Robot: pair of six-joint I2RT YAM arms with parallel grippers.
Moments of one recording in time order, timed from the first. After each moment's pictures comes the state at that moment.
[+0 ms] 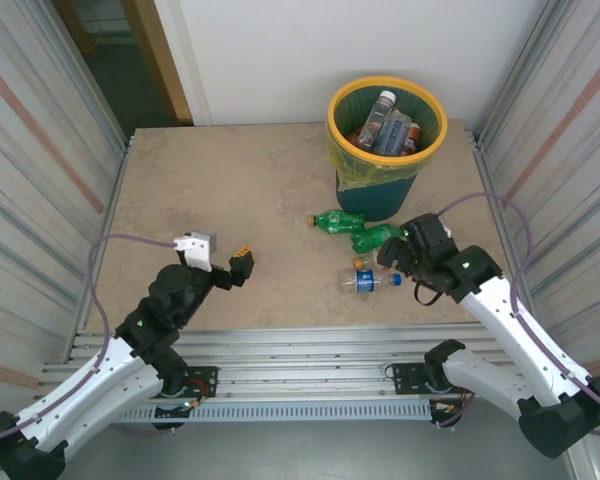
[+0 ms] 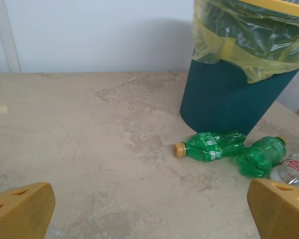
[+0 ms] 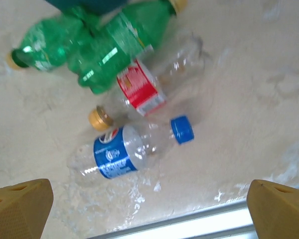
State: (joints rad) left arm -0.70 0.55 0.41 -0.06 -0.30 -0.24; right arm 0.53 0.92 0.93 -1.06 0.21 0.90
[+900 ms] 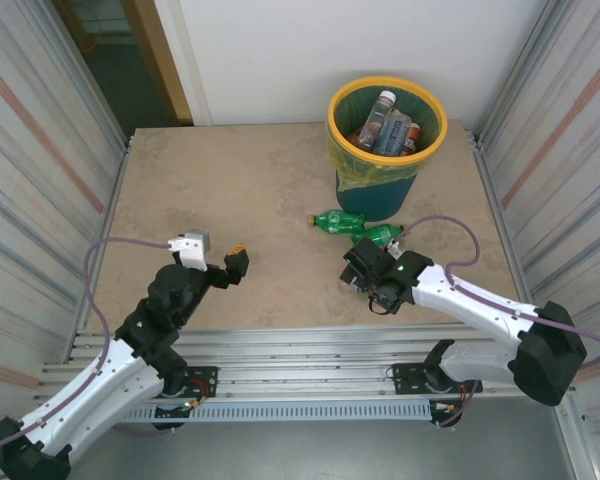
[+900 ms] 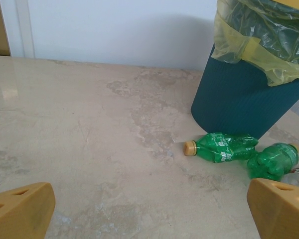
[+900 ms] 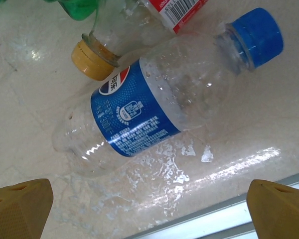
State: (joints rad) left arm -0.66 0.52 0.38 -0.07 -0.29 -0.30; right arm 0.82 1.21 0.81 -0.84 0.24 1.36
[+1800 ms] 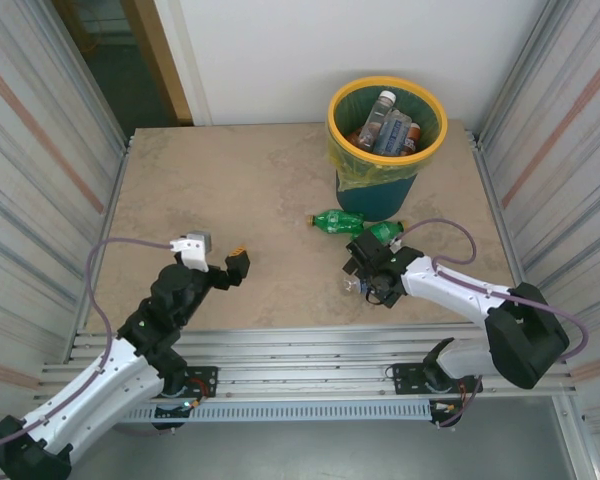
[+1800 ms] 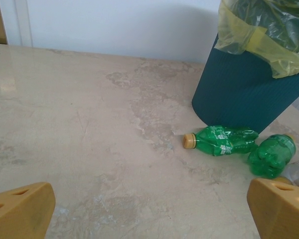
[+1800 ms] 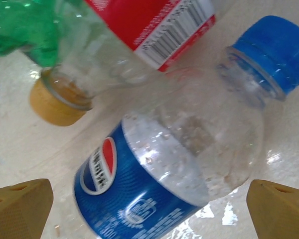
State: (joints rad) left arm -0.64 0.54 0.36 -0.06 -0.28 -0.32; right arm 0.70 1.33 0.74 -0.64 0.23 1.36
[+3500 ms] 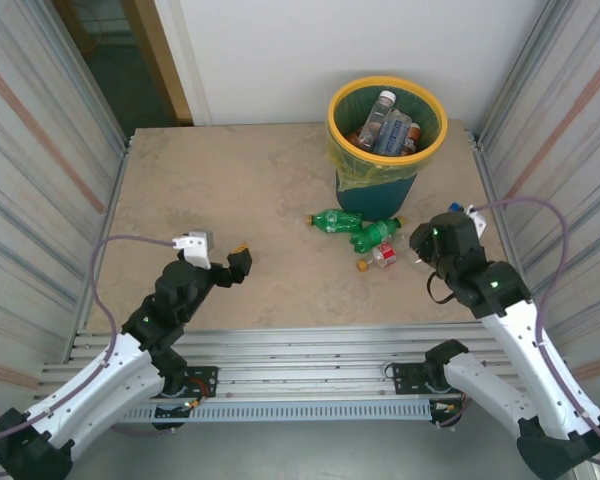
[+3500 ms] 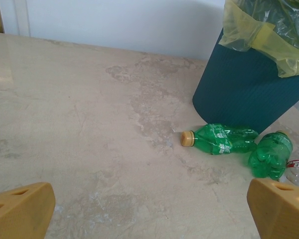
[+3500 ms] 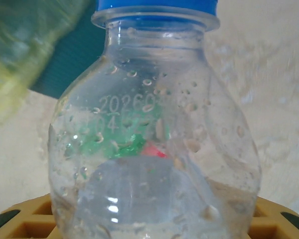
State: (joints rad) left arm -0.63 0.59 0.36 -0.03 -0.26 -0.36; right arm 0.42 0.80 1.04 -0.95 0.37 0.86
